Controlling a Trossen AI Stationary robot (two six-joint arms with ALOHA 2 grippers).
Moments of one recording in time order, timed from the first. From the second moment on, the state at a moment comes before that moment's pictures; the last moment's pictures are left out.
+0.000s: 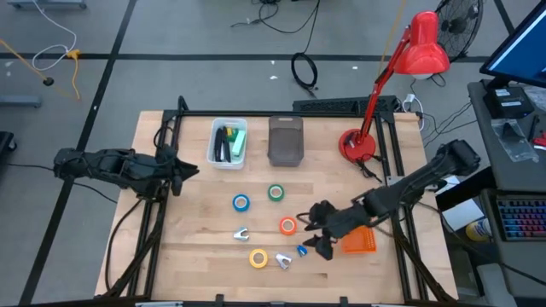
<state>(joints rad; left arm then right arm) -0.18 0.33 0.56 -0.79 -0.39 -0.66 0.48 1.44 1.02 -0.32 0.12 0.83</state>
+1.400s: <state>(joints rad) -0.18 0.33 0.56 -0.79 -0.34 -0.56 0.44 1.66 1.03 -0.22 -0.05 1.06</state>
